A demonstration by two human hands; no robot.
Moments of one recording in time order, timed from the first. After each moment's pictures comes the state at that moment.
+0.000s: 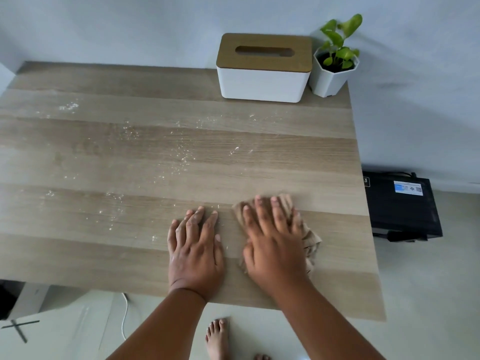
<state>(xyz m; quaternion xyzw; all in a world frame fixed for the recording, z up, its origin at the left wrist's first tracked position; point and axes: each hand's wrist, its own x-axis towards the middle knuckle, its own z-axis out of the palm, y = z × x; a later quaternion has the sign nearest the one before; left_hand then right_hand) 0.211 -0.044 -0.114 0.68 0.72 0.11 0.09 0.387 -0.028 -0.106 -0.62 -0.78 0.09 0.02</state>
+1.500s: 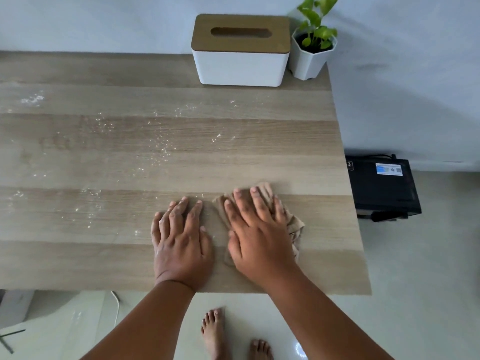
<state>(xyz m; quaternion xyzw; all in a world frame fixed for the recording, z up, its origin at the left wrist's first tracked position) 0.212 -0.044 -0.112 0.67 0.73 0.11 0.11 0.386 -0.038 -0.109 -0.60 -0.79 0.09 0.03</state>
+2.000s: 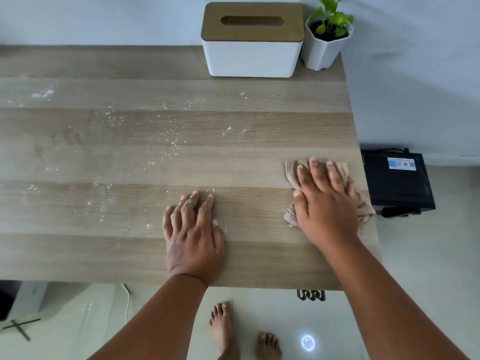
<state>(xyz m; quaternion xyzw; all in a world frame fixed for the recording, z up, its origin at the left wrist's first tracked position) 0.213 -0.043 -0.111 0.67 0.73 0.10 0.12 0.477 -0.002 -0.116 -0.73 -0.68 0.05 0.00</state>
